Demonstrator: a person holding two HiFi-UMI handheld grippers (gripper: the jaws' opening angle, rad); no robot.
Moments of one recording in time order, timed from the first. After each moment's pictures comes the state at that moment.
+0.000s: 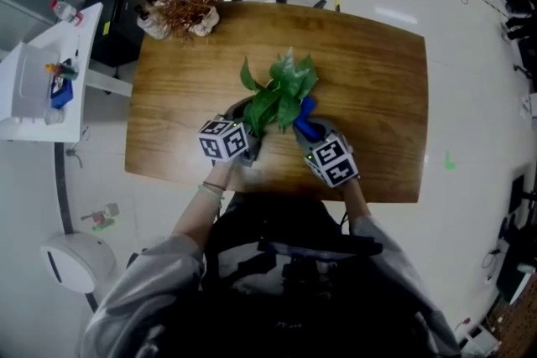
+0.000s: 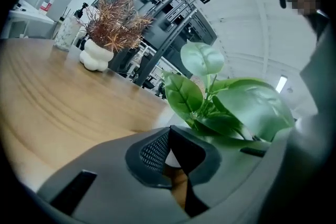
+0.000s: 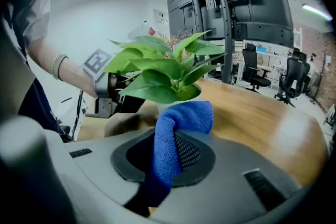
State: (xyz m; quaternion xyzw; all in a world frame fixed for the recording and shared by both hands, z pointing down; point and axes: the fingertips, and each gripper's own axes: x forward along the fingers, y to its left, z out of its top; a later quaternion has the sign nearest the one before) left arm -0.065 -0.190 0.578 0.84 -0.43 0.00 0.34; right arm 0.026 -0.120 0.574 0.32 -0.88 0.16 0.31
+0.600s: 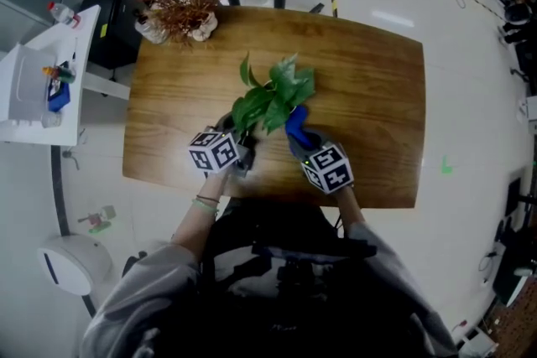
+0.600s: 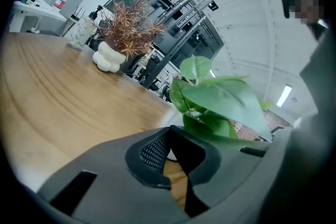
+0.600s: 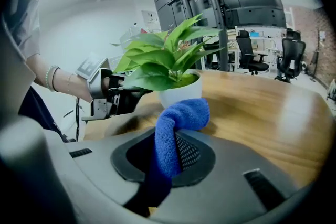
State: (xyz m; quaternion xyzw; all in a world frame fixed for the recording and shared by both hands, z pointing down) left arm -0.087 -0.180 0.576 0.81 -0.45 -0.03 0.37; right arm 0.022 -0.115 0.590 0.32 -0.88 0.21 0.29
